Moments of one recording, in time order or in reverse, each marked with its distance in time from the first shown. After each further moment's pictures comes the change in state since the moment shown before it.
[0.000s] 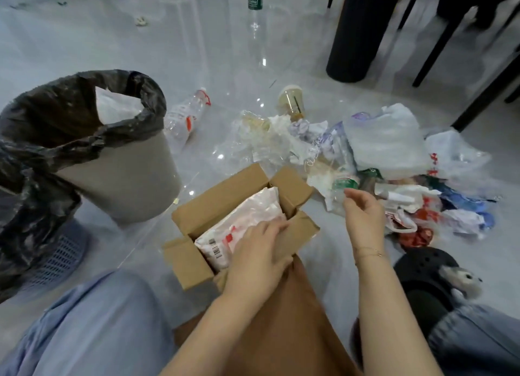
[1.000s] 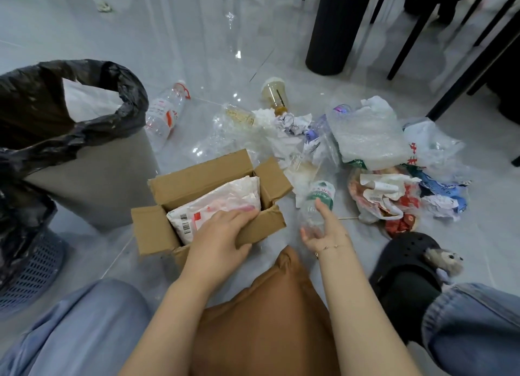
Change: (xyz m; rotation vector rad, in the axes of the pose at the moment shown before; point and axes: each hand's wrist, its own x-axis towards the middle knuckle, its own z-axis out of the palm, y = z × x) left_hand 0.017 -0.064 -0.028 0.103 0.057 0.194; right_hand -0.026 0.014 0.039 0.820 0.027 0.808
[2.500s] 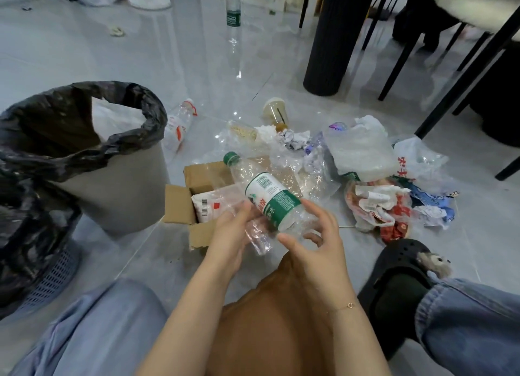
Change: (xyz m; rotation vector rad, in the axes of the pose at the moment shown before) left_hand 0.018 0.037 -0.012 -1.418 0.130 -0.603; right_hand -0.088 0.031 -0.023 -0.782 -0.416 -0.951
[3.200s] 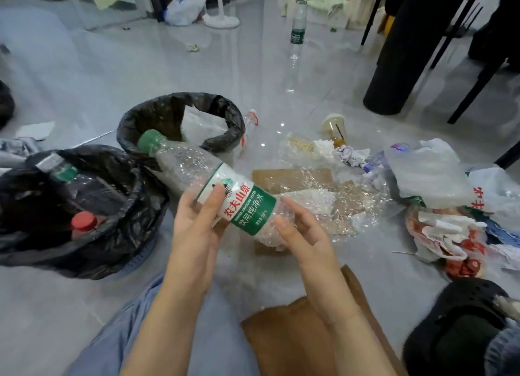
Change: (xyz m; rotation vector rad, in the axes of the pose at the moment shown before) left_hand -0.089 0.090 -0.089 -0.221 0.156 0.447; right_hand -0.021 -0.071 0.092 0.435 -0.335 0.234
